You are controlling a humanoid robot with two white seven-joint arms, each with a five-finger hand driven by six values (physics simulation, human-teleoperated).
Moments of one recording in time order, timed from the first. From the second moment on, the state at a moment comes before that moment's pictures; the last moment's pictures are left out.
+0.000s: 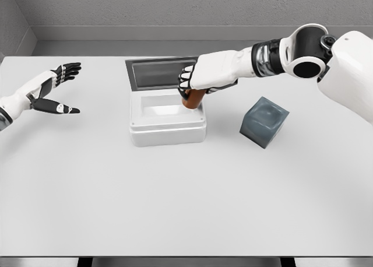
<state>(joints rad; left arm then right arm) -0.67 0.62 -0.55 -0.68 0.45 -0.54 -0.61 -1.18 -0.52 1.09 -1.32 0.43 -0.61 0.61</state>
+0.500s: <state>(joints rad) -0.67 0.62 -0.55 -0.68 0.45 -0.54 -0.61 -1.19 -0.50 1.10 -1.30 0.43 -0.61 0.61</state>
